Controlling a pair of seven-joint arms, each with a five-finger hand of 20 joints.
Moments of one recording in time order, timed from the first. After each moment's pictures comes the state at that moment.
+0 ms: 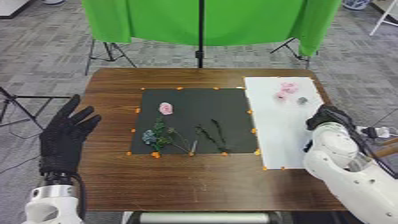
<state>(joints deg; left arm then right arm) 129.7 -62.2 -96.2 -126.6 42.0 17.2 20.4 -80.1 -41.7 59.0 -100.8 -122.5 -3.2 62.0</state>
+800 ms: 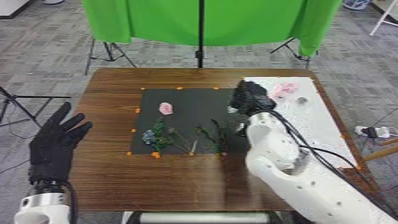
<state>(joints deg) 133.6 -62.4 -98.9 -127.0 41.6 18.0 21.4 -68.8 -58.0 42.3 -104.7 -131.7 5.8 43.0</state>
